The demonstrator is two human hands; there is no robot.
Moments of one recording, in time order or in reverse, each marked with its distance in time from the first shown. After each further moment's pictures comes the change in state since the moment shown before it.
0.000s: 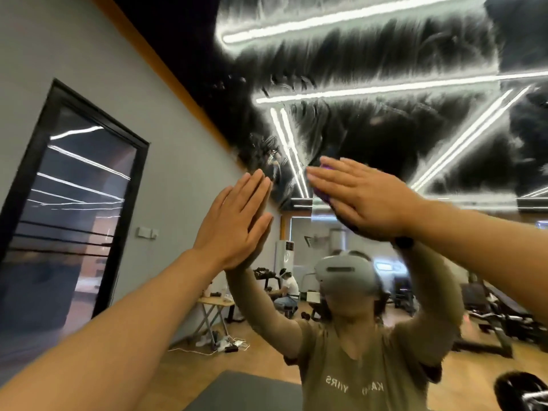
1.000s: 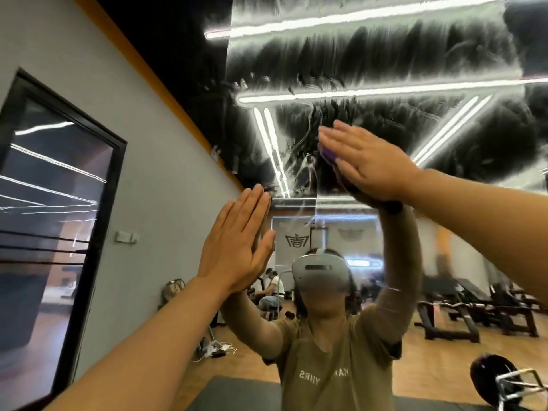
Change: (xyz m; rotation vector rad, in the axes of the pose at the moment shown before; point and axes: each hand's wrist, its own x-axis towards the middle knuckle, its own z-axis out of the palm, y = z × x) left_hand -0.032 -0.049 0.012 -0.131 0.150 0.035; right_hand 0.079 0.002 -0.015 -0.011 -0.010 0.226
